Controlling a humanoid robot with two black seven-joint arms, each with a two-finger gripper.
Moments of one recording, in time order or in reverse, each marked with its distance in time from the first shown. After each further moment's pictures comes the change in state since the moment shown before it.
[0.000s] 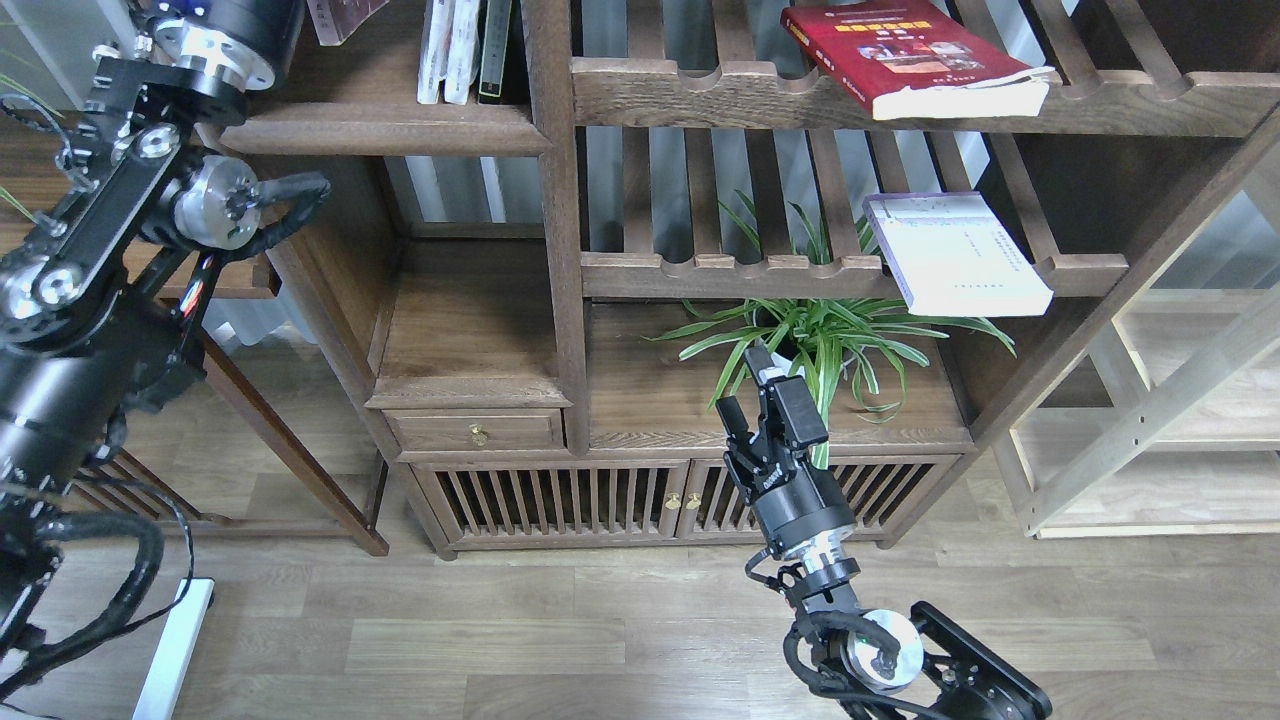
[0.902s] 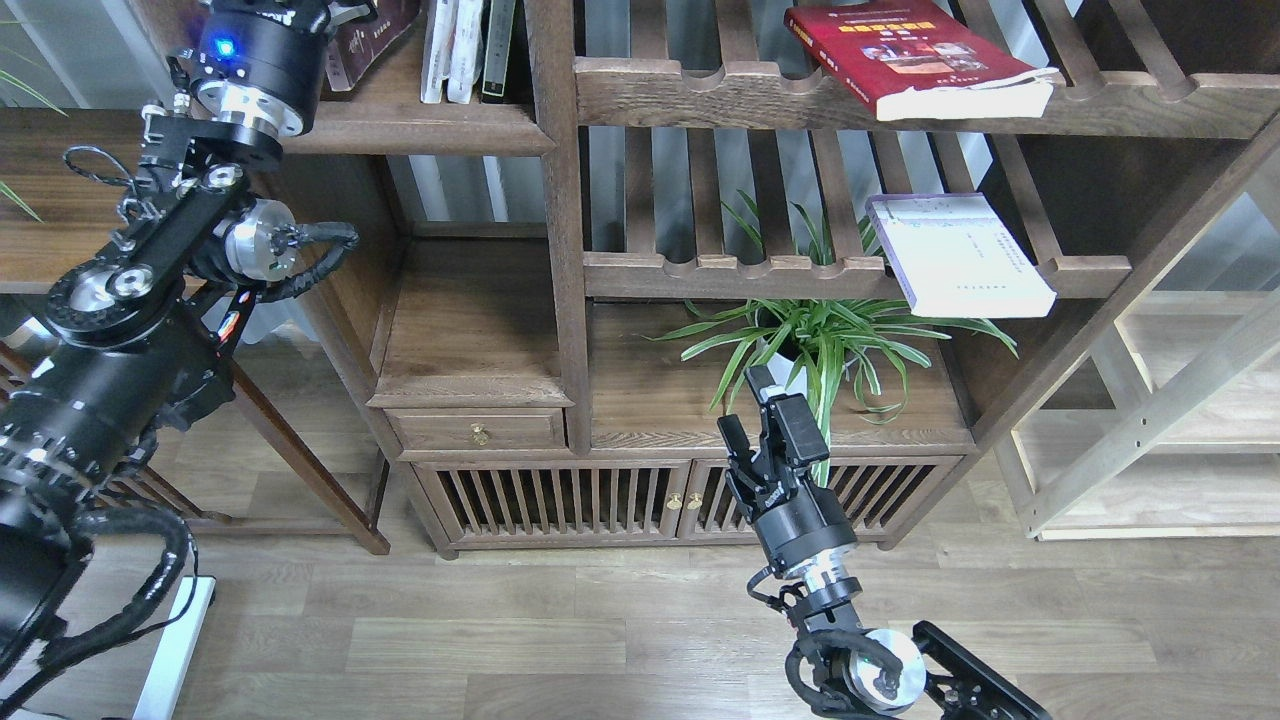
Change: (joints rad) left arm -0.034 -0.034 0.124 0.268 -0.092 -0.005 -0.221; right arm -0.039 0.000 -0.005 0.007 0.000 0.000 0.001
